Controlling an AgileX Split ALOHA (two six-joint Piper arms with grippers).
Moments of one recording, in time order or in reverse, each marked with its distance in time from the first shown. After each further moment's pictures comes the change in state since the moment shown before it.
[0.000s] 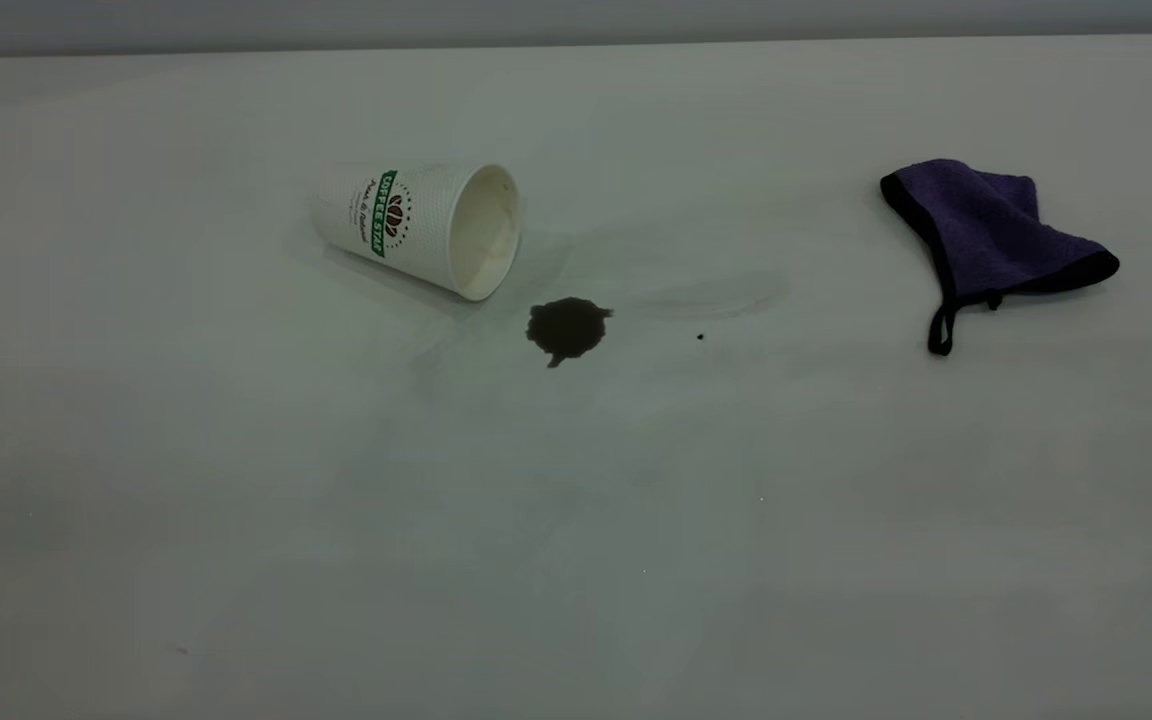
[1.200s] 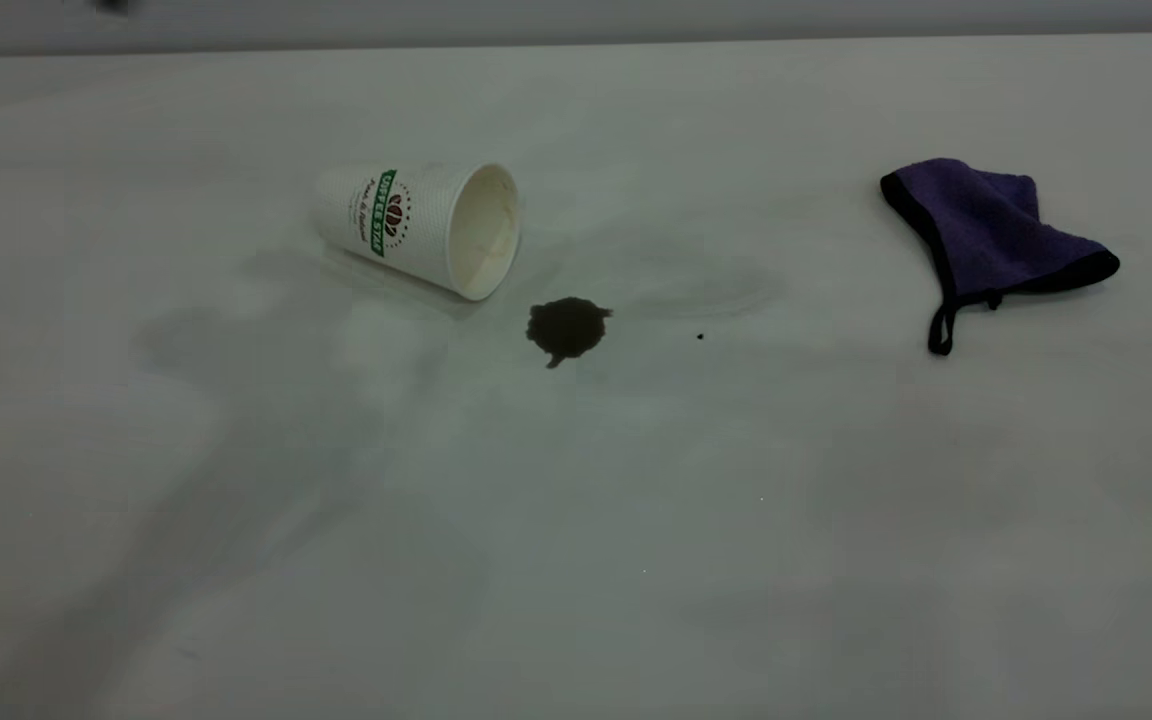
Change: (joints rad) left arm -0.532 1.890 -0.866 0.616 -0.198 -0.514; right arm 0.000 0.000 0.000 0.000 0.000 0.000
